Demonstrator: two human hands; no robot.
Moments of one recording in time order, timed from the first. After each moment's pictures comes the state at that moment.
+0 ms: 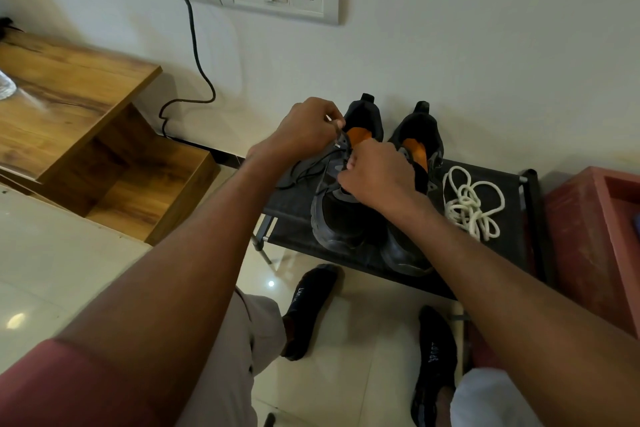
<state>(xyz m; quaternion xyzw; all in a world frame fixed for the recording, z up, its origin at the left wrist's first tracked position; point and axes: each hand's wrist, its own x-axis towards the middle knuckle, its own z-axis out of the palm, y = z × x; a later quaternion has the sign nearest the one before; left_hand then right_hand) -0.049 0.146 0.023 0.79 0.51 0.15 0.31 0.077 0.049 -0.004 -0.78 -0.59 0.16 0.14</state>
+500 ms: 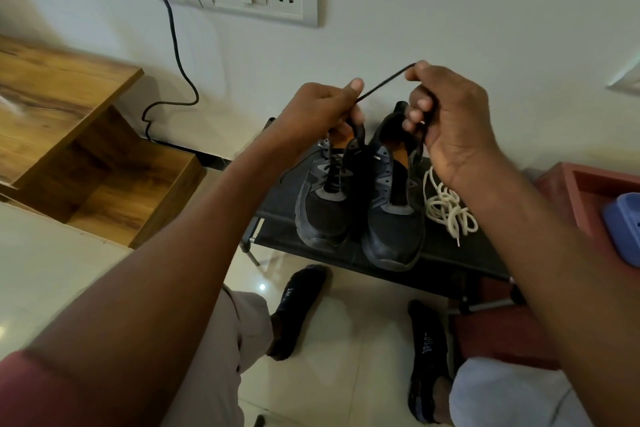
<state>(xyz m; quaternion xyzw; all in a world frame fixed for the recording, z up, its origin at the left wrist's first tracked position) -0.027 0.107 0.064 0.68 0.41 0.26 0.55 0.153 0.019 0.076 -0.54 -0.33 0.41 0.65</state>
